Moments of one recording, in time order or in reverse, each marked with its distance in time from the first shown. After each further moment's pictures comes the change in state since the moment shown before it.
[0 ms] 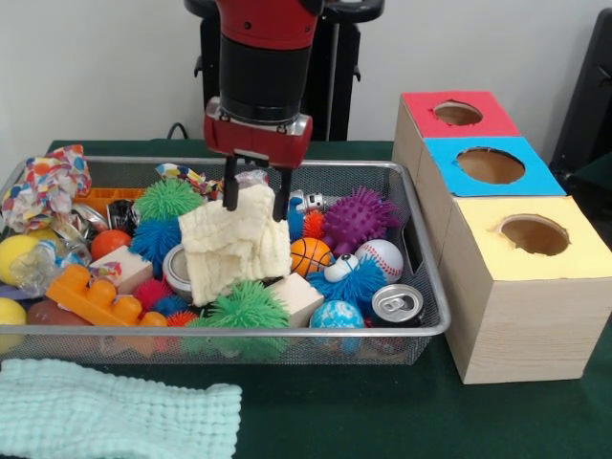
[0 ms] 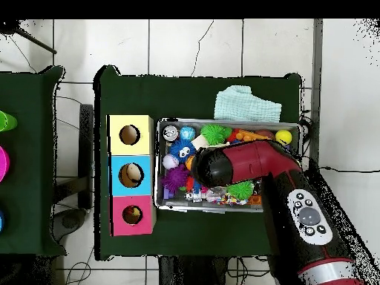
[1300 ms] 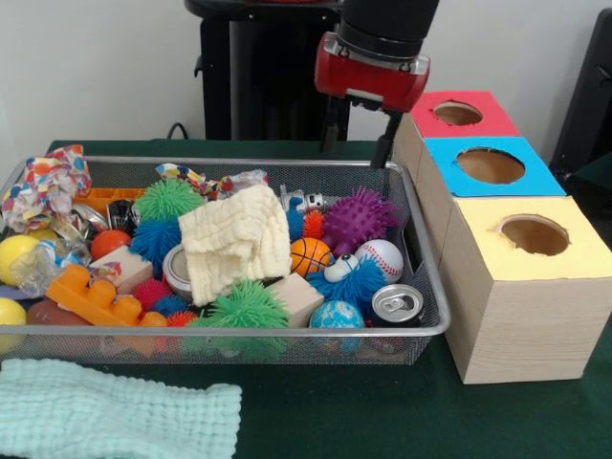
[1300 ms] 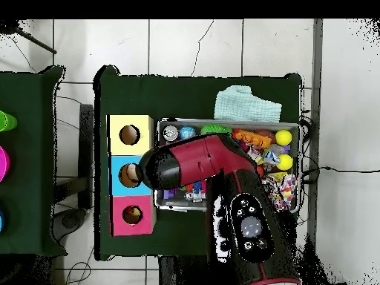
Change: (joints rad) arm 0.219 -0.099 -0.112 -0.004 0.128 0.091 0.000
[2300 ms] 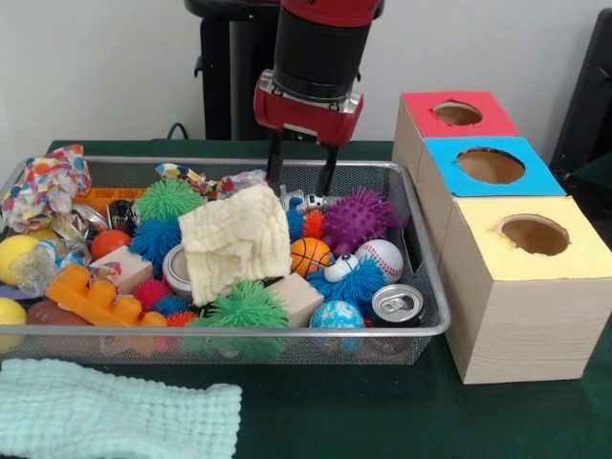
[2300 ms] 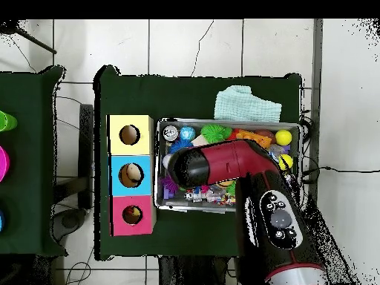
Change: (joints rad) arm -0.082 0.081 -0.009 -0.001 0.000 -0.037 0.000
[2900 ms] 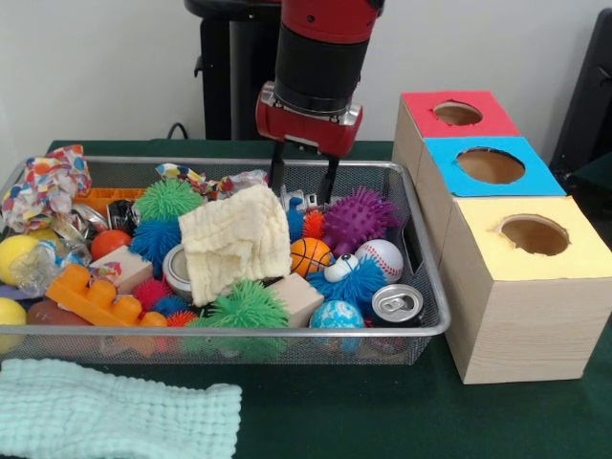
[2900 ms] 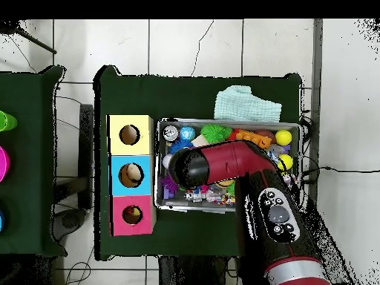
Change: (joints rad) arm 0.000 0.028 0.000 -0.003 -0.001 -0.010 0.000
